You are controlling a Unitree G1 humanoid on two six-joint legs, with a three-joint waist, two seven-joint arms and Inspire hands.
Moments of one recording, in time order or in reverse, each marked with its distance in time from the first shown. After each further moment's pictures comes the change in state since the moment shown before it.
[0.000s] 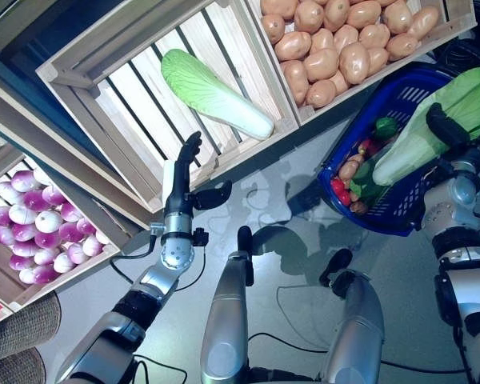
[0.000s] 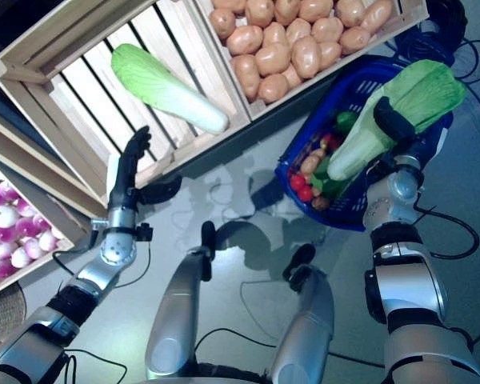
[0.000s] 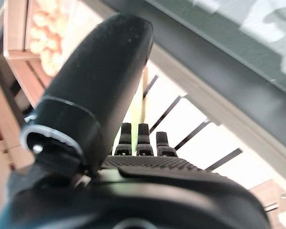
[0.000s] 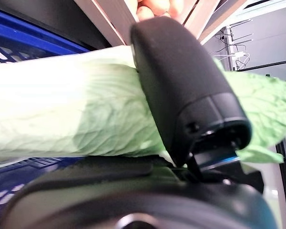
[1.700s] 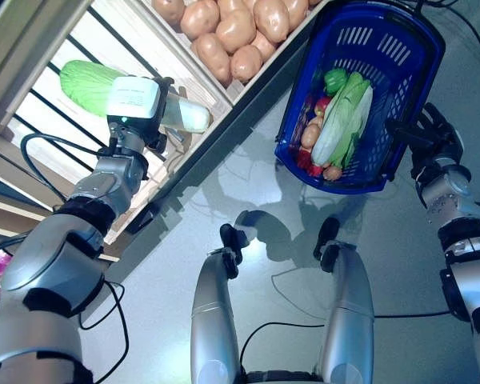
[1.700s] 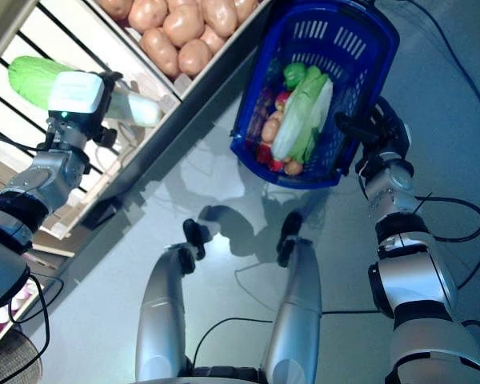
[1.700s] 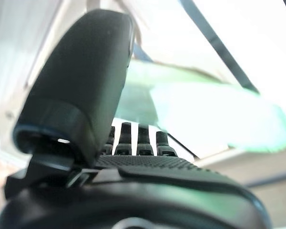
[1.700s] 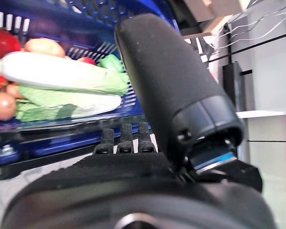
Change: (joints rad) left arm -0.656 0.280 -0.436 0.536 0.562 0.354 -0.157; right arm -0.058 -0.053 0.163 0.008 0.151 0.221 0.220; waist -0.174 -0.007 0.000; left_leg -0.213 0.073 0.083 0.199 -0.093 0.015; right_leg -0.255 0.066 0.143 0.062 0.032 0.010
